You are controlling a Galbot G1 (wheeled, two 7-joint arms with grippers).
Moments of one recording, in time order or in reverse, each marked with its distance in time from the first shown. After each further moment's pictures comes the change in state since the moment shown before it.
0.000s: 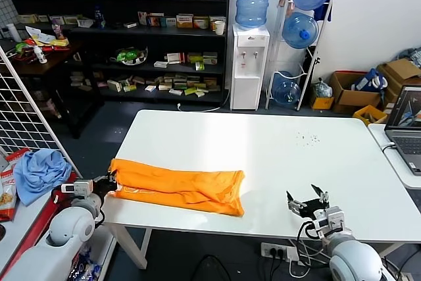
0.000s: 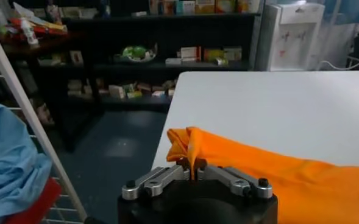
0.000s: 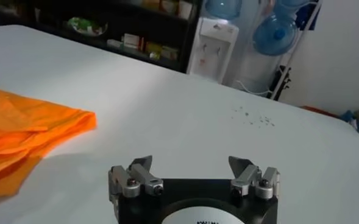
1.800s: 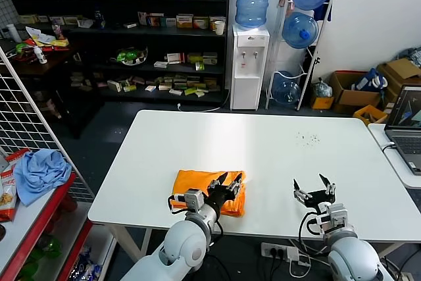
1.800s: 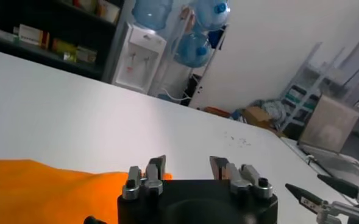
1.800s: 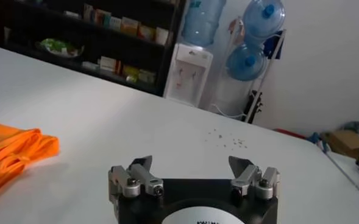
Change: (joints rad) left arm -0.126 -0.411 0.490 -0.147 -0.048 -0.093 -0.102; right arm 0.036 0.046 0.020 -0.066 -0.073 0.102 0.024
